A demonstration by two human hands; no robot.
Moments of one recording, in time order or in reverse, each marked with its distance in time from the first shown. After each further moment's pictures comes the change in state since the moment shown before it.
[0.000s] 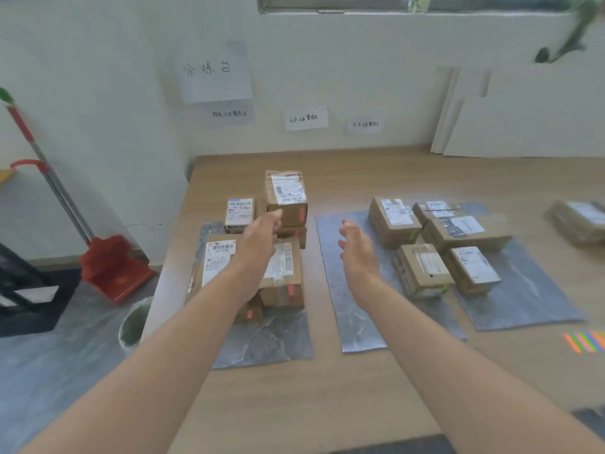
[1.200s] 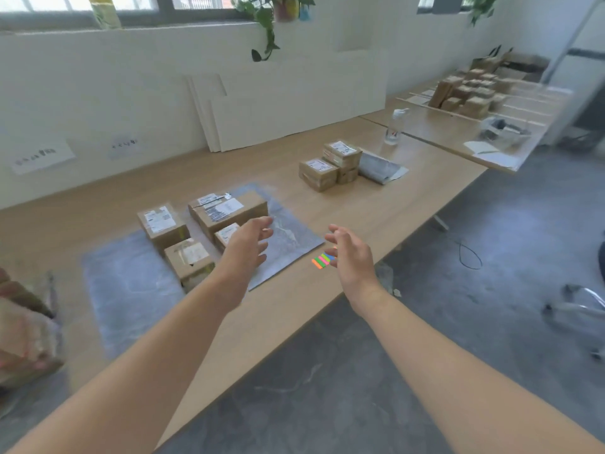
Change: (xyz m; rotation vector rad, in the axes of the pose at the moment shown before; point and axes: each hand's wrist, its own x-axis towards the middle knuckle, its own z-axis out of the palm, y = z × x) left_hand -0.212 -0.031 0.464 0.104 -0.535 -0.017; right_hand -0.155 0.064 -0.512 0.135 0.546 -0.107
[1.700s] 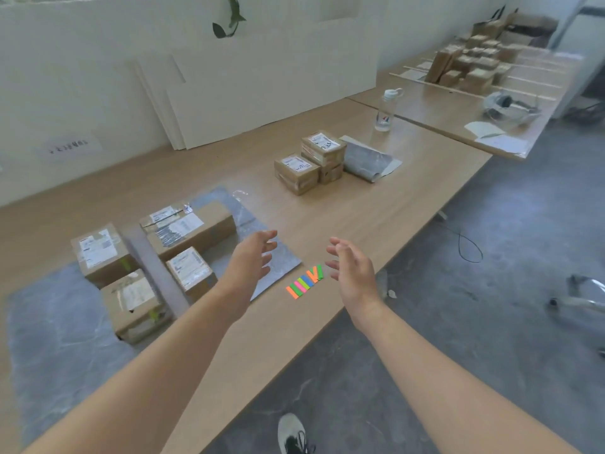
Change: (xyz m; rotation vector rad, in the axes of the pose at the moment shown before) left_hand 0.164 -0.003 0.112 0.037 -0.027 -0.102; right_hand 0.170 0.041 -0.058 0.015 0.052 0.090
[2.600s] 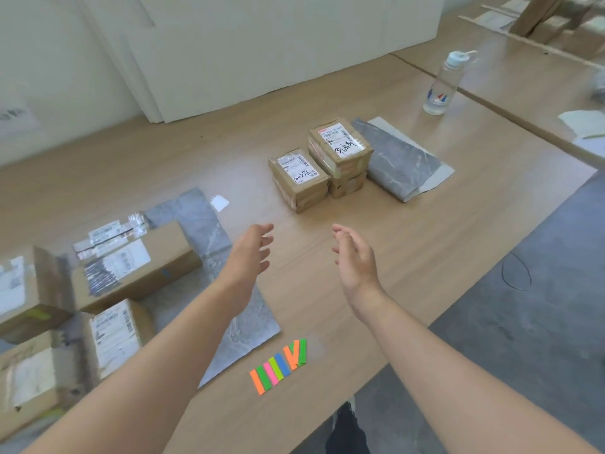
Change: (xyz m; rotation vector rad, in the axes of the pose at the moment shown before) left_hand 0.307 0.035 0.091 -0.055 0.157 -0.146; right_hand 0.336 0.006 0.014 -0.054 -0.105 0.112
